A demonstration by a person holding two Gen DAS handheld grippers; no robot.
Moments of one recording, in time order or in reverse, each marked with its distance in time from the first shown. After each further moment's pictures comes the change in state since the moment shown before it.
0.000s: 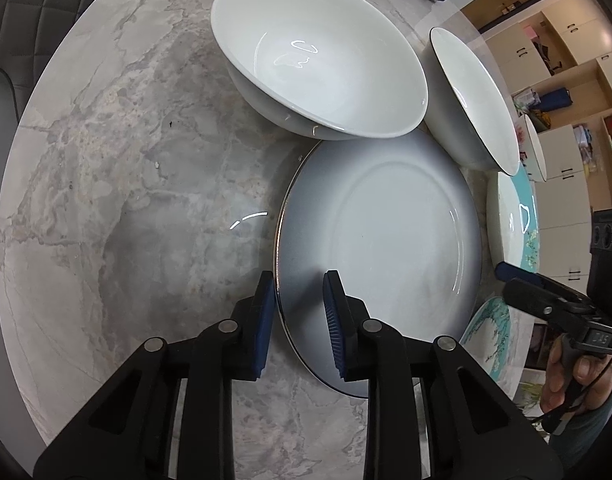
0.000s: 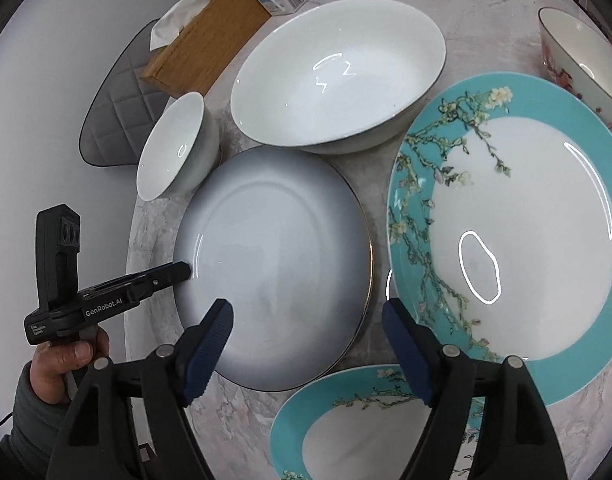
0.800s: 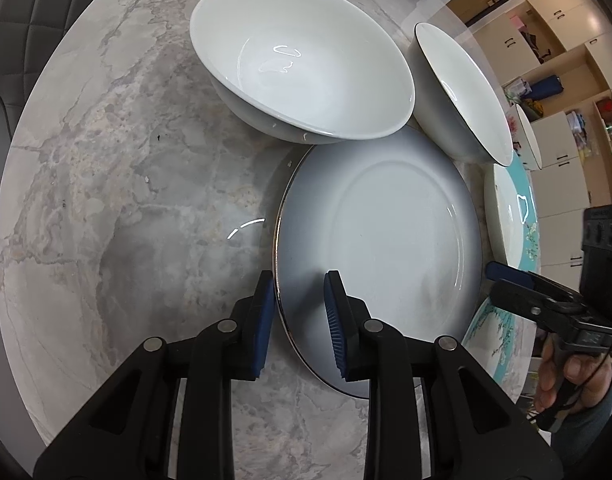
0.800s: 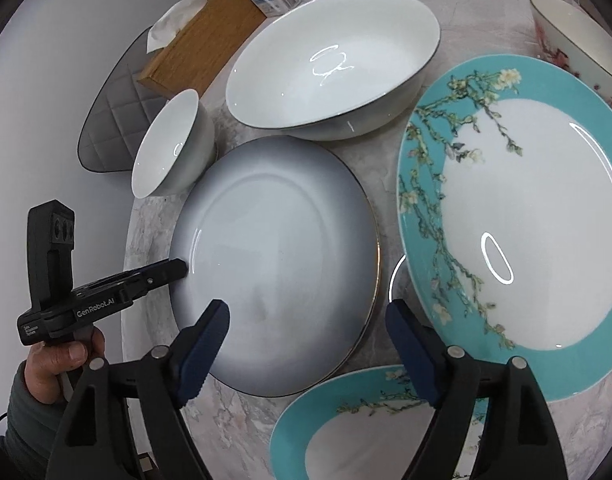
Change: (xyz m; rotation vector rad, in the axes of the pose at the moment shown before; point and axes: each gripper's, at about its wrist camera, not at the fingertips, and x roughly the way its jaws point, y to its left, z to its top) left arm -0.002 -0.002 -0.003 0.056 -0.012 -0.012; right arm 0.017 0.010 -0.008 0.016 -0.042 -0.002
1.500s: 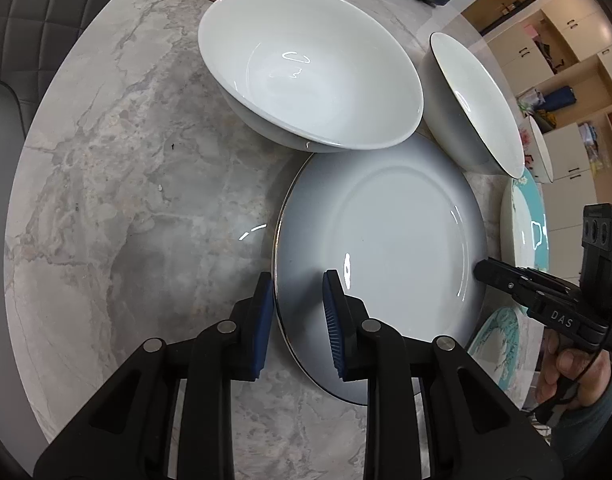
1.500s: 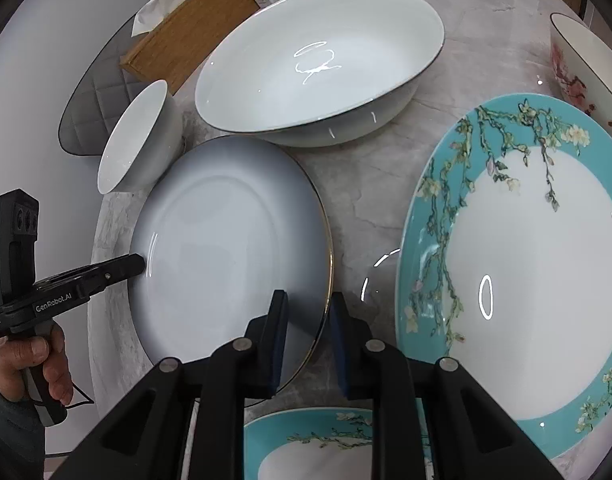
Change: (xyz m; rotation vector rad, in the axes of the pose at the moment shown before) left arm -0.004 -0.006 0.000 -0.038 -0.024 0.059; right arm 0.005 -0.017 0.010 -0.081 -0.003 -0.084
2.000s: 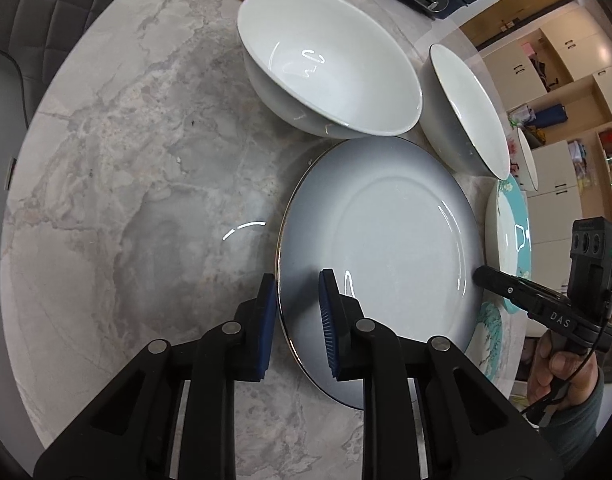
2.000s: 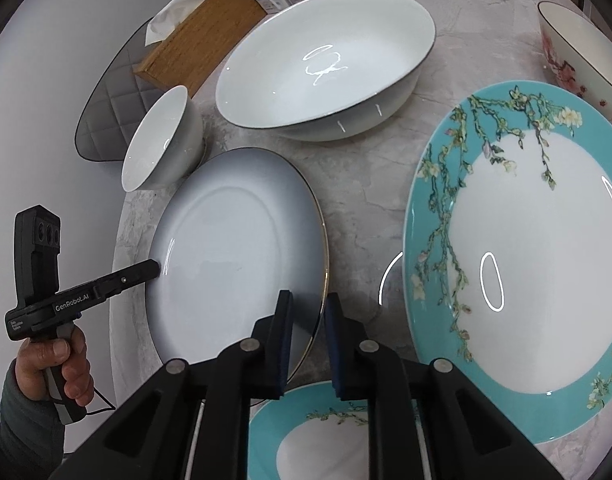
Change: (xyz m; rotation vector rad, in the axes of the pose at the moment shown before) left arm -0.014 0.015 -0.016 -0.050 -0.019 -0.070; right arm -0.015 0.001 -0.007 0.017 -0.011 0.072
